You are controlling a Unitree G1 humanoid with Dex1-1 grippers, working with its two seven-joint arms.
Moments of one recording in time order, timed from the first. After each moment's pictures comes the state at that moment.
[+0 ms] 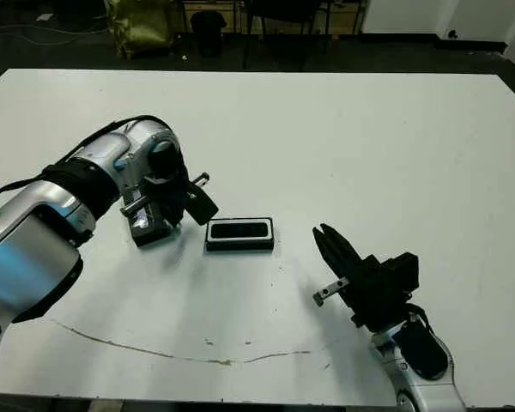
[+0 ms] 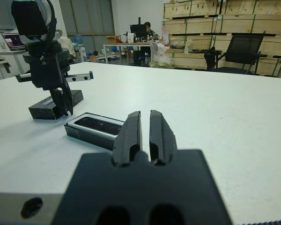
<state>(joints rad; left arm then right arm) -1.21 0.34 -0.77 1.07 0.70 -0.41 -1.46 0.21 -0.31 0.02 -0.30 0.32 -0.01 0.45</state>
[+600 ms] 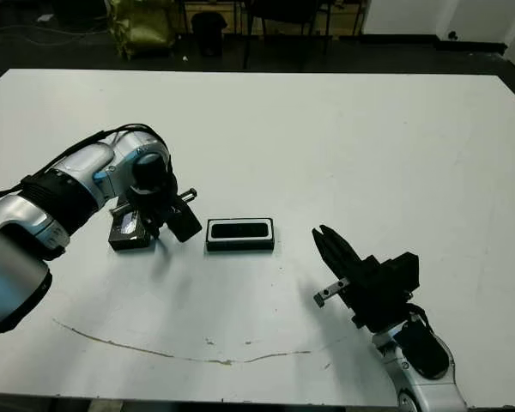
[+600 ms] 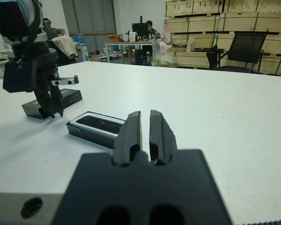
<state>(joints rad) -1.09 0.49 -0.80 0.70 0.66 -0.39 -1.58 0.21 -0.31 0.01 -0.32 0.32 0.01 0.46</state>
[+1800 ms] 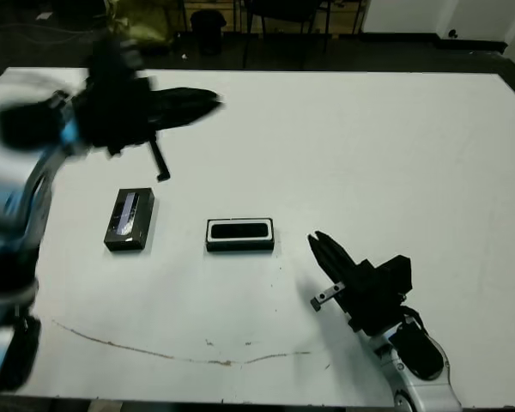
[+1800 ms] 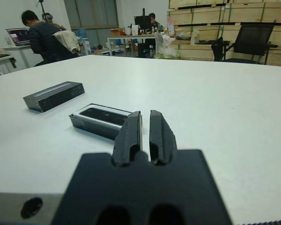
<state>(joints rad) -0.39 0.26 0.10 -0.46 -0.05 0.47 -0.60 0.21 -0.29 0.05 -0.30 0.30 0.01 0.46</state>
